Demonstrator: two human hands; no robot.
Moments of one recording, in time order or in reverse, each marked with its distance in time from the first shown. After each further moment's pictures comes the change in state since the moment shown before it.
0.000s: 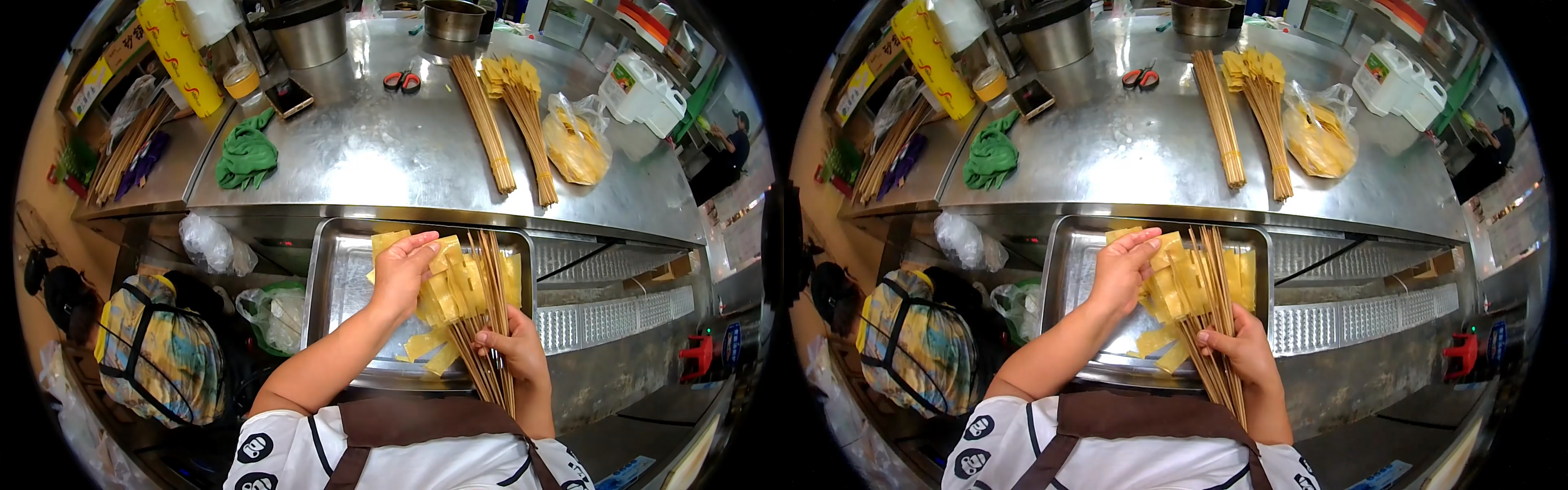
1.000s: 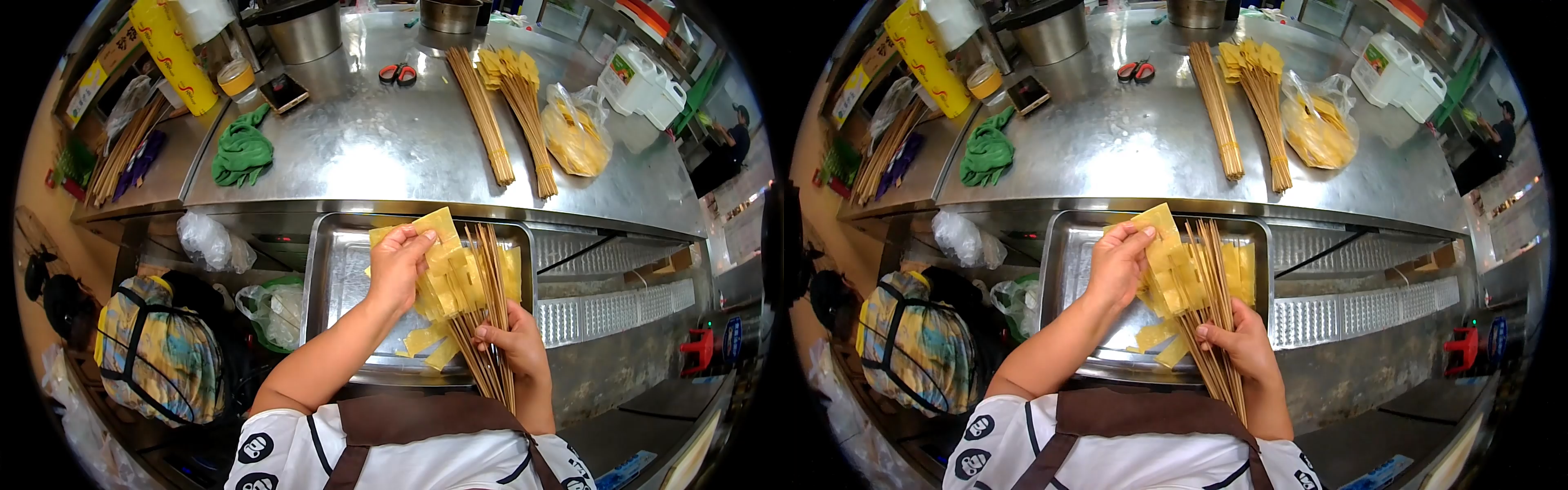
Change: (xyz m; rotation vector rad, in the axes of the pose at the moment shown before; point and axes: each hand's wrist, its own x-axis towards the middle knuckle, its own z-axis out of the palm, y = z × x) left_hand 0.009 -0.006 -0.001 -0.211 -0.042 0.060; right_hand 0.001 0.004 -0.002 -0.021 0.018 0.005
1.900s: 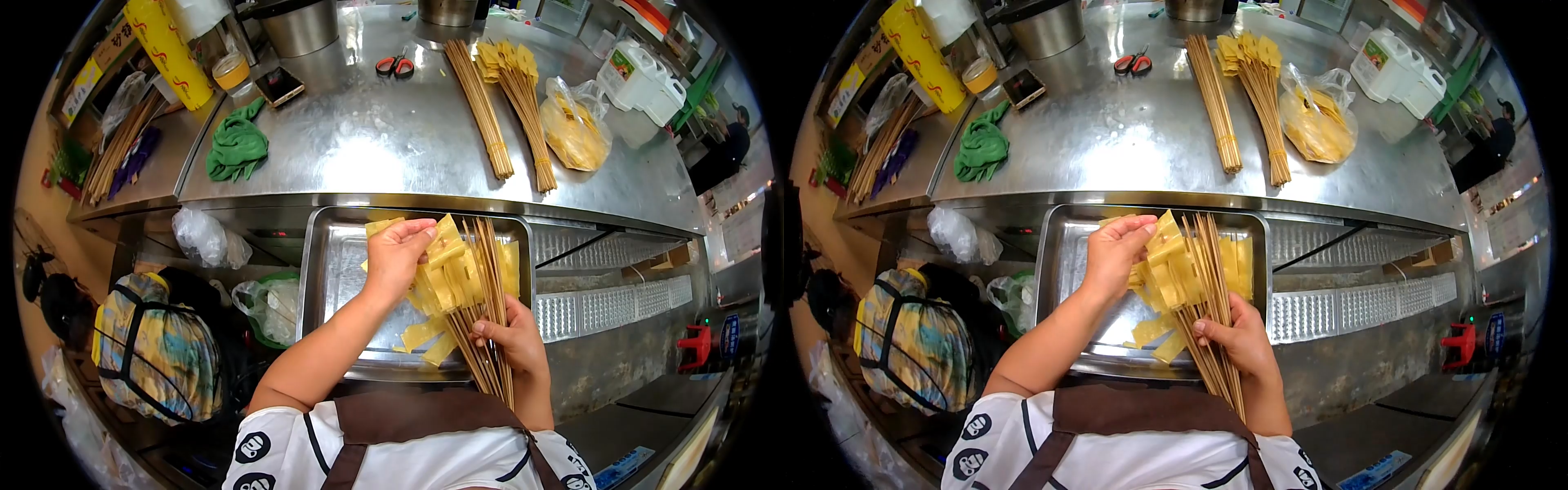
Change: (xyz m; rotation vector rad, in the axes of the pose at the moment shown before) left_hand 0.000 0.005 -0.004 0.420 0.005 0.071; right_hand 0.000 -0.001 0.001 0.037 -0.040 -0.012
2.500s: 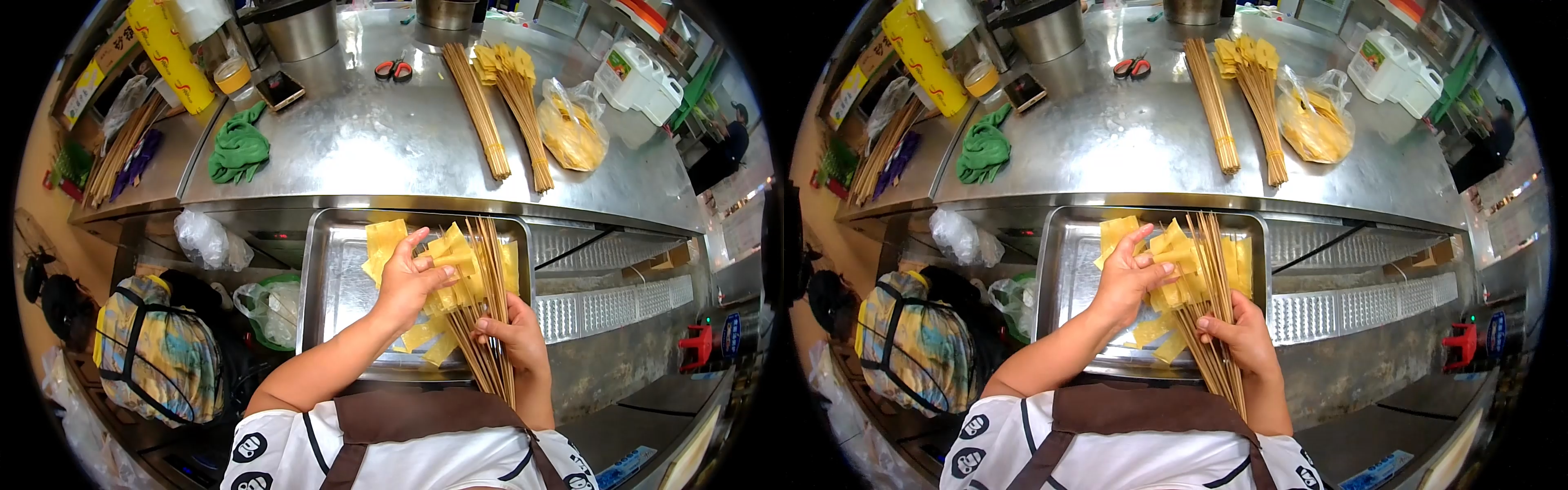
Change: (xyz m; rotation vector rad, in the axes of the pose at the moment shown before) left_hand -0.031 -0.009 0.007 -0.227 -0.213 -0.088; right_hand -0.002 -0.002 0.000 0.033 0.046 -0.013
